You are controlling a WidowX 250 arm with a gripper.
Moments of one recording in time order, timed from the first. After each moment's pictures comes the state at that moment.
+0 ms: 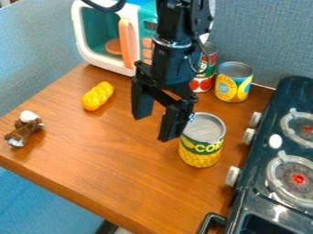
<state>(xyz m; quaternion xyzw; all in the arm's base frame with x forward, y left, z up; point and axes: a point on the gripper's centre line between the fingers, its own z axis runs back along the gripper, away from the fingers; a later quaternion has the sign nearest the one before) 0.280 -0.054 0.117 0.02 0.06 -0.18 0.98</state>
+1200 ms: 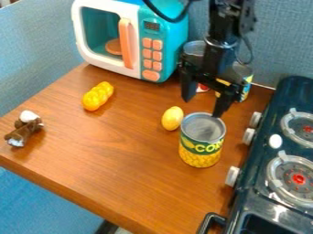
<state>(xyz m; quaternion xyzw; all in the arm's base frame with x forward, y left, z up) 0.384 -0.083 0.095 0.05 -0.05 -0.08 0.99</state>
